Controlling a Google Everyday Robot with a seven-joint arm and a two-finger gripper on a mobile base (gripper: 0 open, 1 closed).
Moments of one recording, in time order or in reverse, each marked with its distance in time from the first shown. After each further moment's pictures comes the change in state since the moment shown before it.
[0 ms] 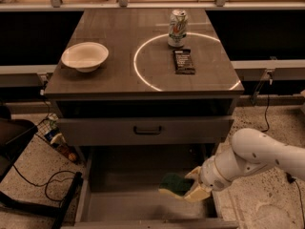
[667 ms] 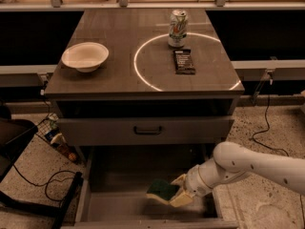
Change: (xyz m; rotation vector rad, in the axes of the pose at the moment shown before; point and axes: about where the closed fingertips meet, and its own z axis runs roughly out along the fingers) arm 0.006 -0.023 0.088 -0.059 -0.080 0.002
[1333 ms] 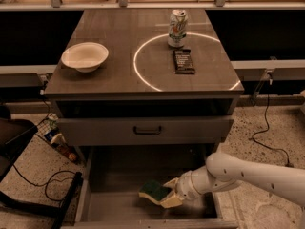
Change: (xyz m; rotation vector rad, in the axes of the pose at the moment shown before) arm 0.002 -0.020 0.051 0.022 -0.104 0.054
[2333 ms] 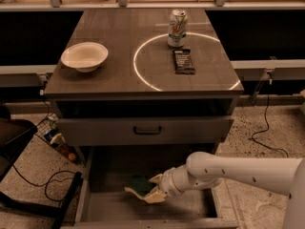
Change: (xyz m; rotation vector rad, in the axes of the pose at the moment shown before) arm -0.047 -0.001 0.041 0.084 0.015 -0.046
